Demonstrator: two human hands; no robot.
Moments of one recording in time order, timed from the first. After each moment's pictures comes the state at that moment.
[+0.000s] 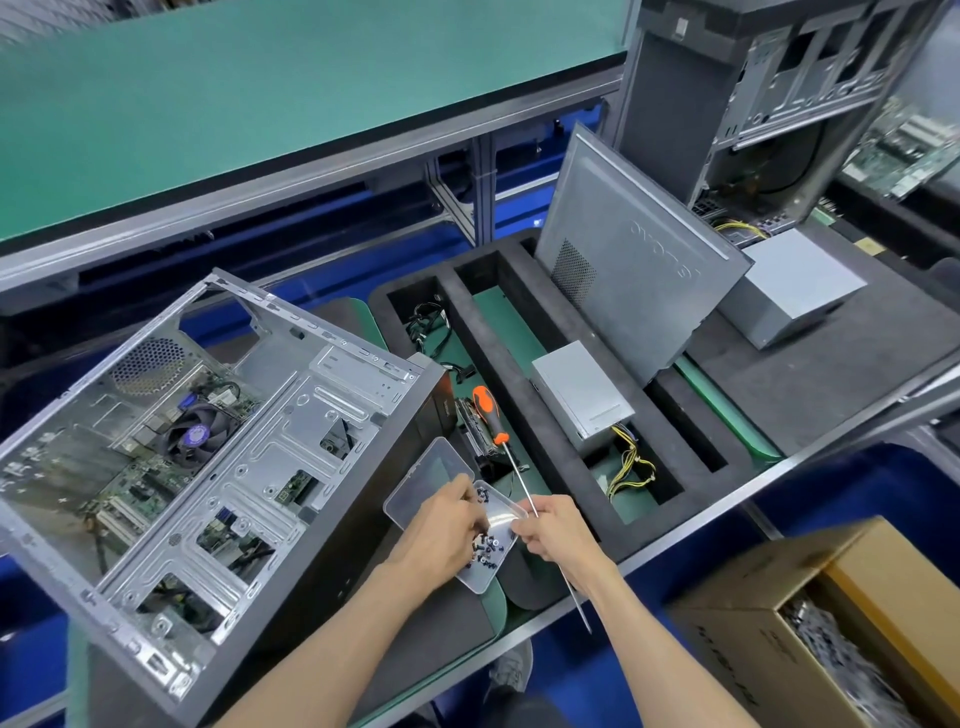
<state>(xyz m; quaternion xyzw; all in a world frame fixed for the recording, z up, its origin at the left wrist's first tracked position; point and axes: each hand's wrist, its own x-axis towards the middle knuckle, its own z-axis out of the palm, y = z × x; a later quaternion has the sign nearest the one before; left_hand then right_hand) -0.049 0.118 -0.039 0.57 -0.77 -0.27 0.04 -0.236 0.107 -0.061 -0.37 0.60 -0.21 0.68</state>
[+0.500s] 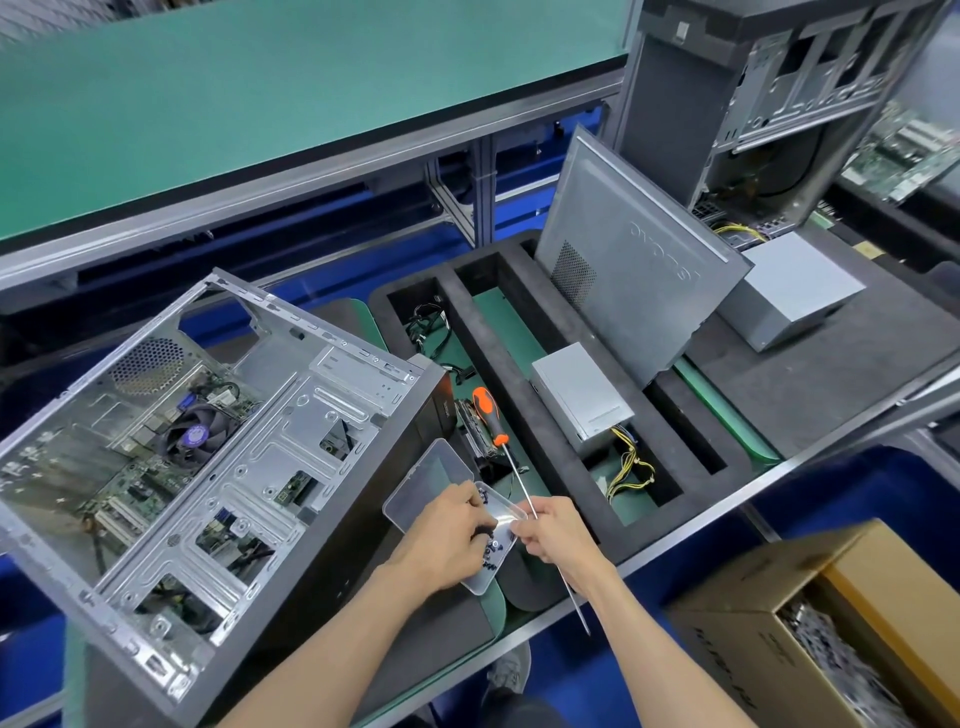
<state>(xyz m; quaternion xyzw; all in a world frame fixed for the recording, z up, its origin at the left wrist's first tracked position) -0.050 0.117 -0.044 0.56 -0.78 -0.27 0.04 -0.235 0.106 -0.060 -0.37 0.60 -0.21 0.67</state>
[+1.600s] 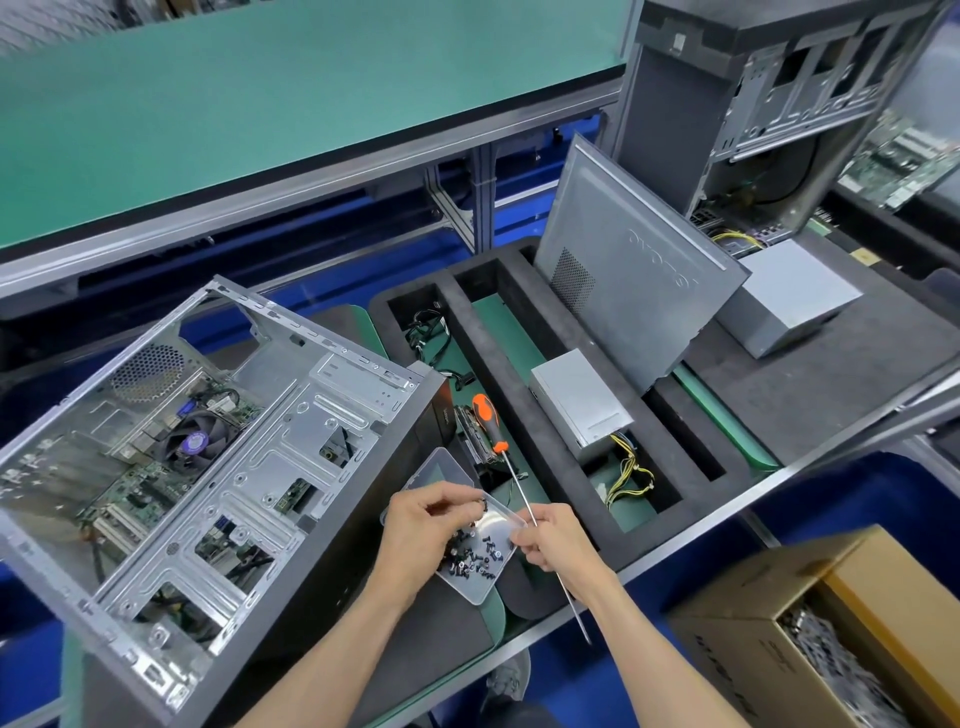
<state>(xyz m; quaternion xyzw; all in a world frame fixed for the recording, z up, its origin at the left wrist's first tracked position) -0.046 0.127 -0.002 0.62 -0.44 -0.52 0.38 -0.238 0.107 -0.056 -0.38 0.60 -0.19 0.68</state>
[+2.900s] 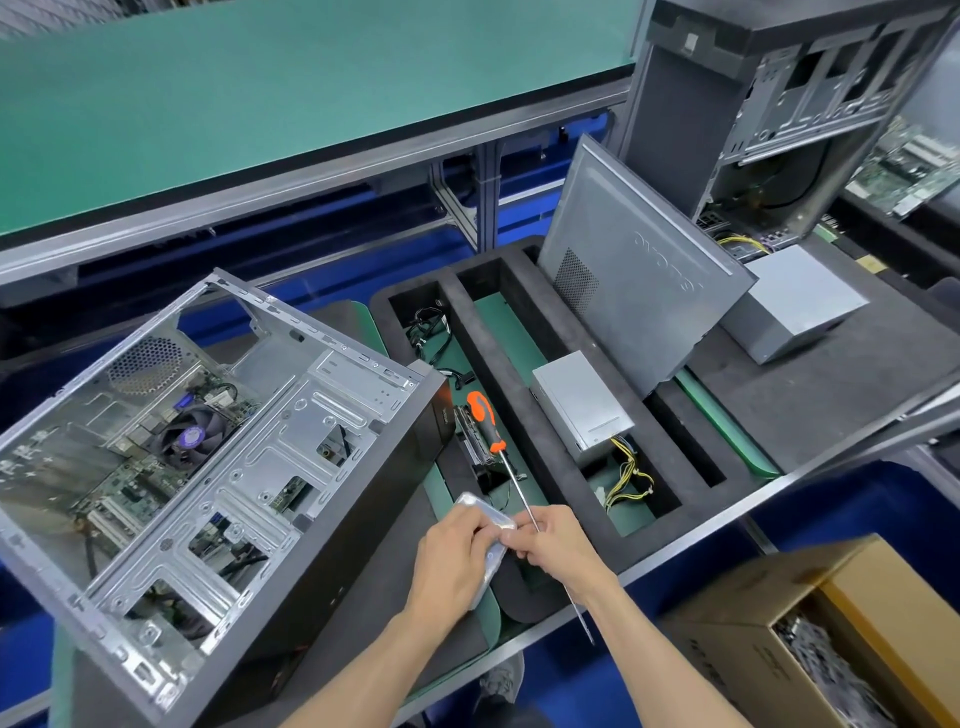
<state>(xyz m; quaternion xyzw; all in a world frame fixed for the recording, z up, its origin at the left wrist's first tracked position) -0.078 0.145 -0.049 0.68 -0.60 -0.34 0.24 -0.239 0.107 -0.056 -0.42 0.58 -0.22 0.66</state>
